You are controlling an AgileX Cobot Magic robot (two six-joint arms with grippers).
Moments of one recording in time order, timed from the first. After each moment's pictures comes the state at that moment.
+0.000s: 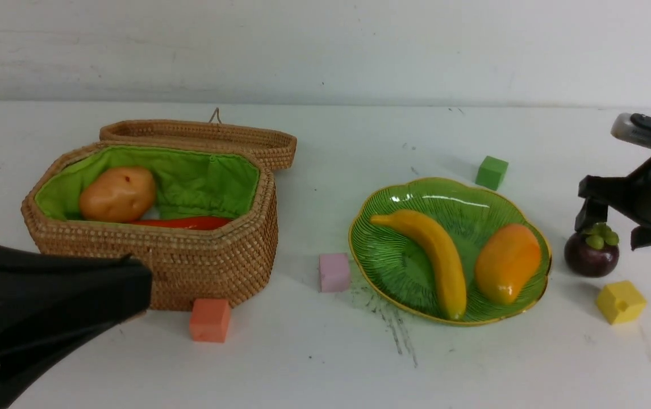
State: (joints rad) right arm -0.12 1.96 -1.44 0.21 0.68 0.03; left arm -0.32 0.61 -0.77 -0.81 0.71 0.64
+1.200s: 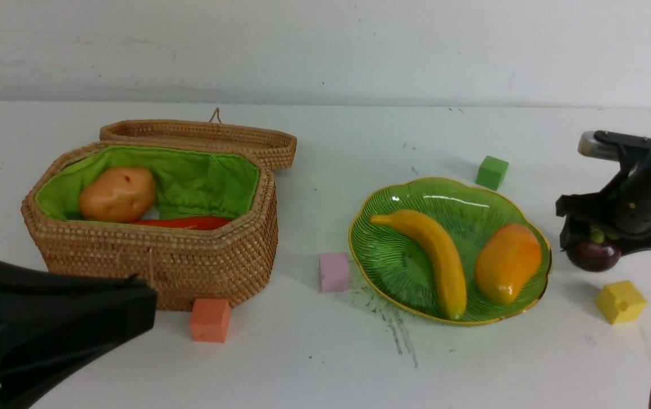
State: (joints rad) right arm -0.06 1.95 -1.46 0.12 0.72 0.04; left arm -0.32 0.61 -0.77 -0.81 0.75 0.65
